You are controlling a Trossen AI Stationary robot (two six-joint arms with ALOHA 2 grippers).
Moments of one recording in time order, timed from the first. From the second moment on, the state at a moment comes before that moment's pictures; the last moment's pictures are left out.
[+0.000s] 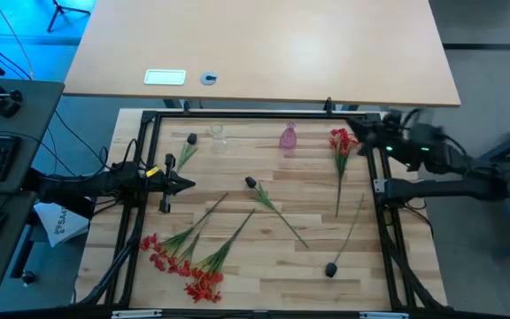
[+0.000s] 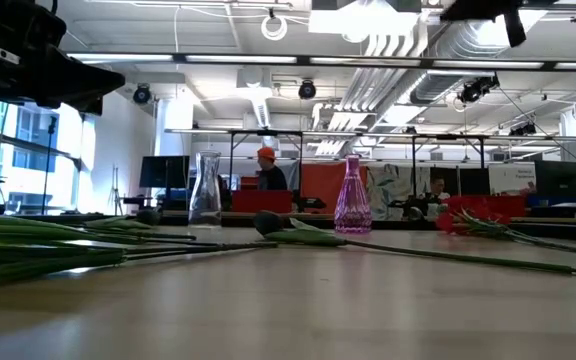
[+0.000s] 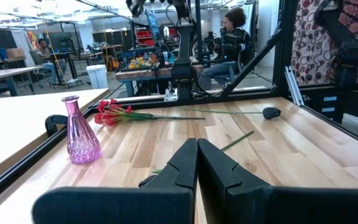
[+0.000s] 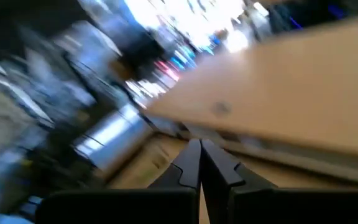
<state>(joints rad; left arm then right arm) 0.02 0.02 0.01 0.01 0.01 0.11 -0.15 0.62 0.86 -0.41 0.54 0.57</state>
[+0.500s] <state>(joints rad) 0.02 0.02 0.01 0.01 0.01 0.11 -0.31 0.97 0.86 -1.06 0.31 0.99</state>
